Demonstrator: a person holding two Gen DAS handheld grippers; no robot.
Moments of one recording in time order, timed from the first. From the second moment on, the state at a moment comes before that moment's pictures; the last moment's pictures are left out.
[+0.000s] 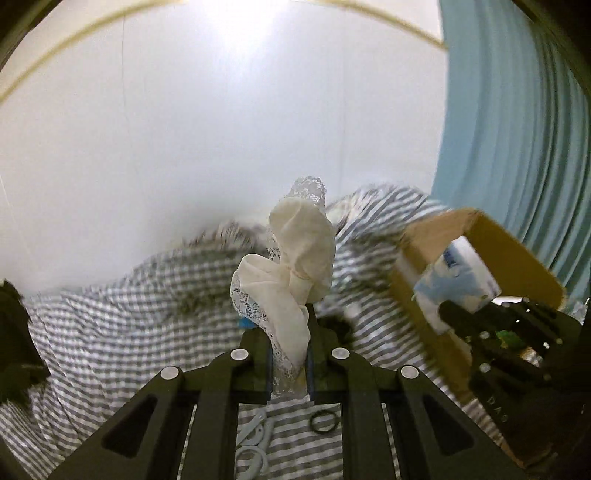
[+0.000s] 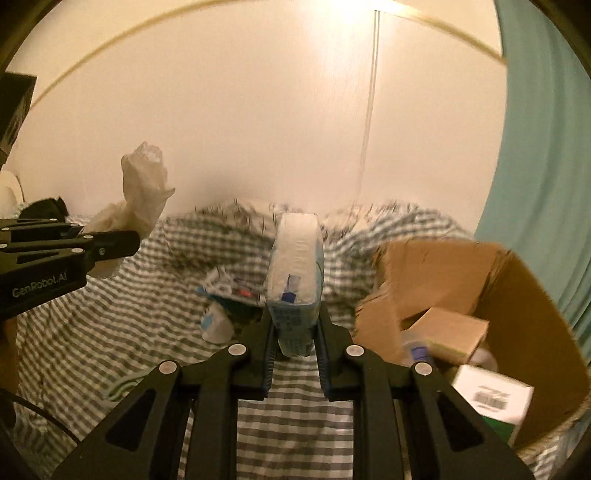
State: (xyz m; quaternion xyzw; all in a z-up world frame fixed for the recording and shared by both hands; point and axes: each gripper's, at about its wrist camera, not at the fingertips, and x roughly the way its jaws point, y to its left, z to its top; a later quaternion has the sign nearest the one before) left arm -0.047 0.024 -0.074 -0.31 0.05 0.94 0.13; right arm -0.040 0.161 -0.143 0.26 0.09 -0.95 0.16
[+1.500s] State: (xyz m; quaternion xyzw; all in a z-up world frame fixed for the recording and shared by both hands) left arm -0.055 0.202 -0.056 -0.33 0.07 0.90 0.27; right arm -0.040 0.361 -0.107 0.25 0.03 -0.97 0.02
